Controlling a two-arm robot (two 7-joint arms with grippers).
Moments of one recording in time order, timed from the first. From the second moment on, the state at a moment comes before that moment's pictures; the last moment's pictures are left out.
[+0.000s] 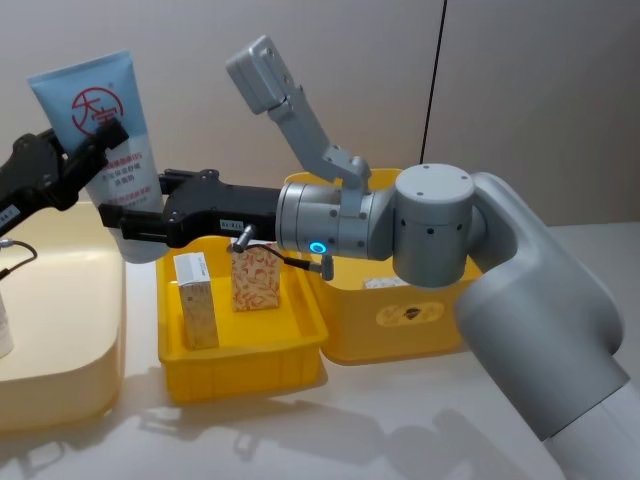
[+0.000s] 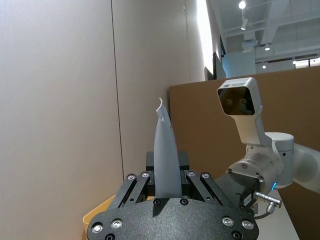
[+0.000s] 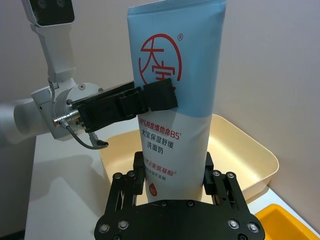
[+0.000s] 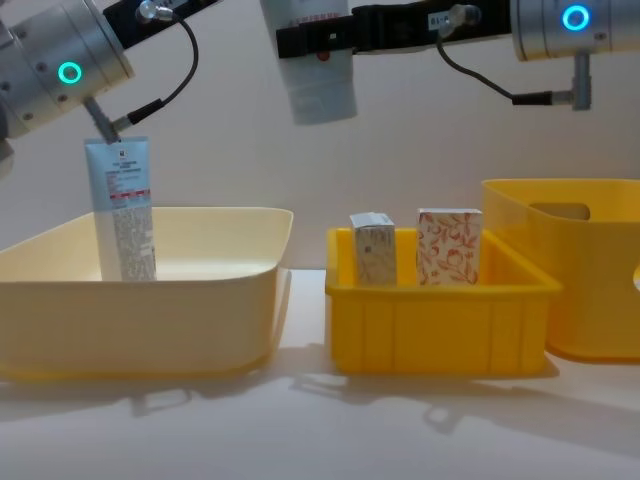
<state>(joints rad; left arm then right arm) -0.86 0.26 0.45 -0.91 -0.91 -0.18 -1.10 0.78 0.26 -0.47 -1.32 0.41 0.42 0.73</state>
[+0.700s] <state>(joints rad) -0.86 0.26 0.45 -0.91 -0.91 -0.19 -1.10 0.78 0.26 -0.47 -1.31 0.42 0.41 0.73</state>
